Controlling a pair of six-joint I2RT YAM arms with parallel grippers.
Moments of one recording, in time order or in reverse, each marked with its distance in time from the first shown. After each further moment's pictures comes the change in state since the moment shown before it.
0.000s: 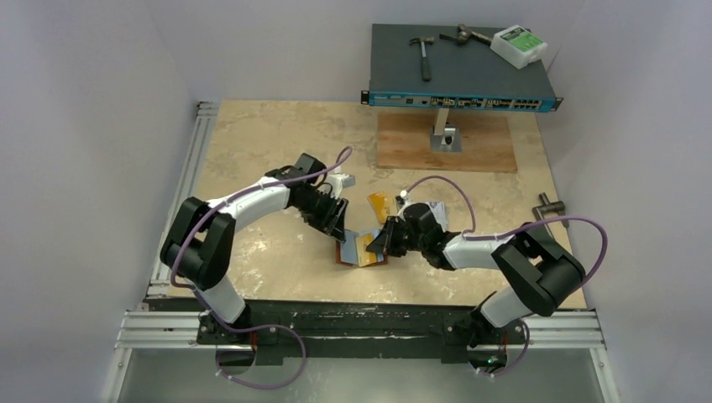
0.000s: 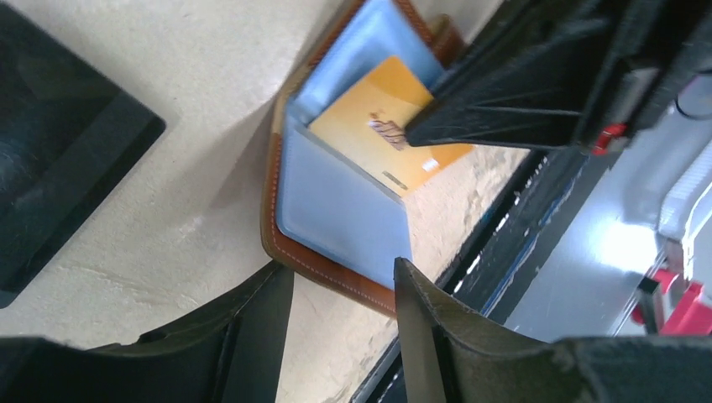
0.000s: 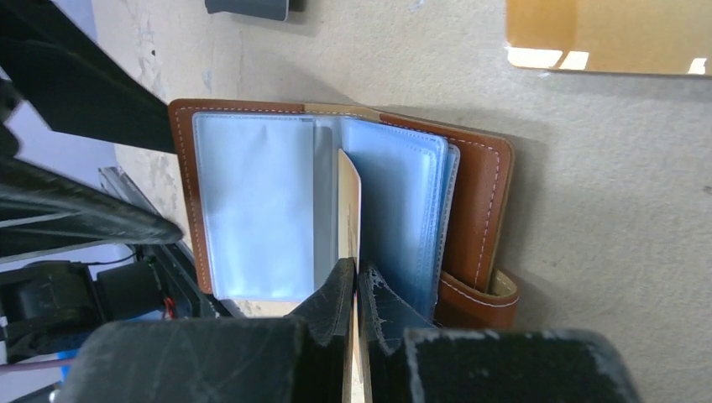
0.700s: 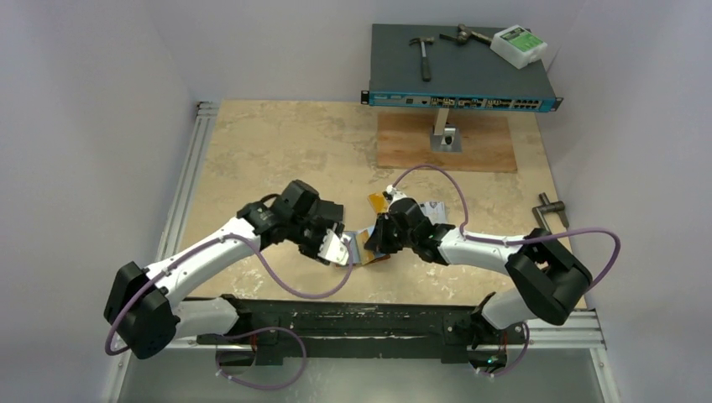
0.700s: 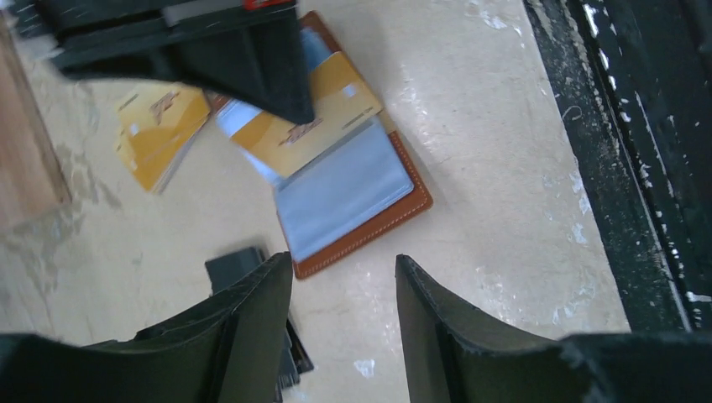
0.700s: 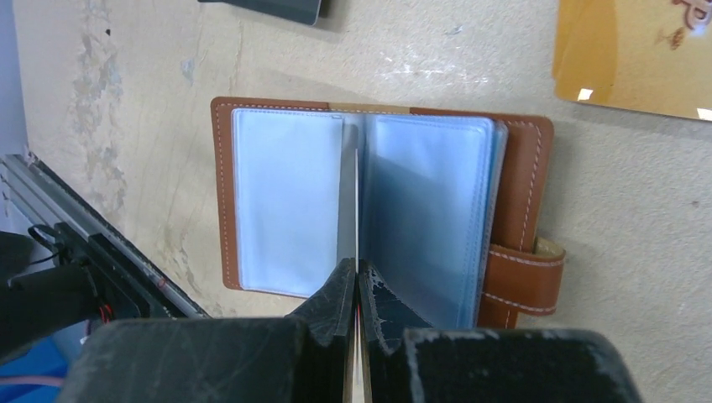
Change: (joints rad) left arm -0.164 -0.476 -0.129 -0.148 -0.079 1.201; right arm 0.099 -0.066 0.159 -0.299 0.175 -0.142
